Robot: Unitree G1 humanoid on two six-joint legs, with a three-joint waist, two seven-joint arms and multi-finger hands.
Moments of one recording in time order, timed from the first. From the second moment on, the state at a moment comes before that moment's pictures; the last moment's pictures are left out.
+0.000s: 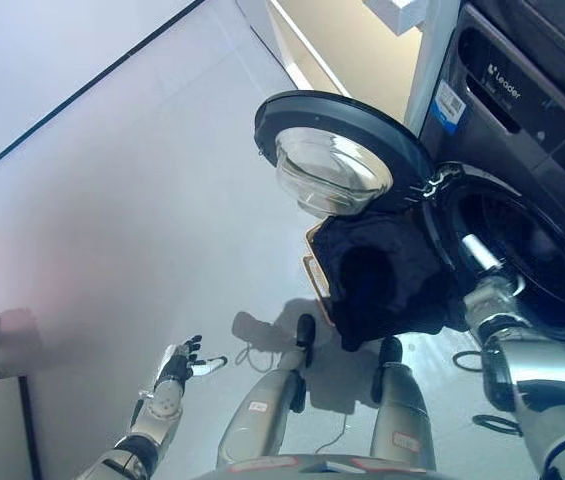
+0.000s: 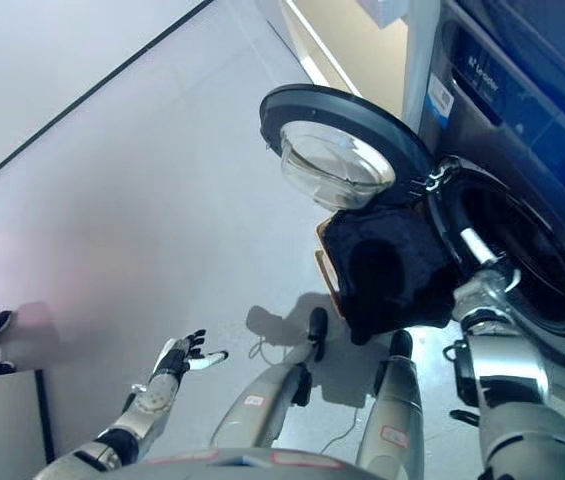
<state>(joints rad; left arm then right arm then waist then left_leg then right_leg) -0.16 0.28 -0.38 1.09 -0.18 -0.16 0.23 -0.67 -0.47 -0.01 1.38 0.88 -0.14 -0.22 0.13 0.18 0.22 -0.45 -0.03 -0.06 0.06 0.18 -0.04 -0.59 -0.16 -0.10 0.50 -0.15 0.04</state>
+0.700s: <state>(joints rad) -0.03 0.25 -0.29 1.32 -0.05 -0.08 0.19 0.00 -0.21 0.25 1.38 -0.03 -0.09 -0.22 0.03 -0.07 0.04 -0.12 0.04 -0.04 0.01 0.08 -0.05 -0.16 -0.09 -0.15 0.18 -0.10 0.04</state>
